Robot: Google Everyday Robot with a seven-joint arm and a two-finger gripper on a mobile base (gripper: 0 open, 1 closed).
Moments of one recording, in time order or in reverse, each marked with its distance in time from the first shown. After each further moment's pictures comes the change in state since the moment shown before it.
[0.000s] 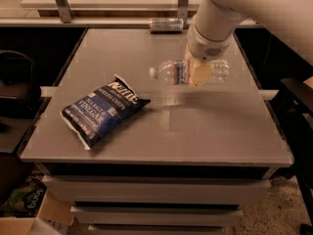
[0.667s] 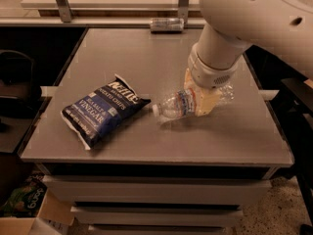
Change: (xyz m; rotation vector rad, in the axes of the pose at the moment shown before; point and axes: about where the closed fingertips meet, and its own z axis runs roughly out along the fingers) arm 0.000 0.076 0.005 -0.098 0.004 -0.236
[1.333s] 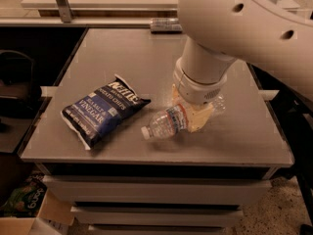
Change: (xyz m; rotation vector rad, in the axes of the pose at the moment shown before) arm -0.043 0.036 -0.005 -0.057 0.001 -0.148
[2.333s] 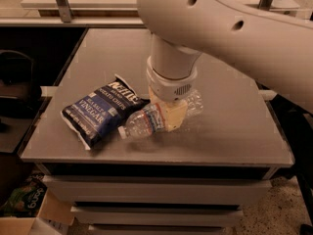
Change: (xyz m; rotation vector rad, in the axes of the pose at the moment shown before) arm -0.044 -0.023 0.003 -0.044 -0.014 -0.003
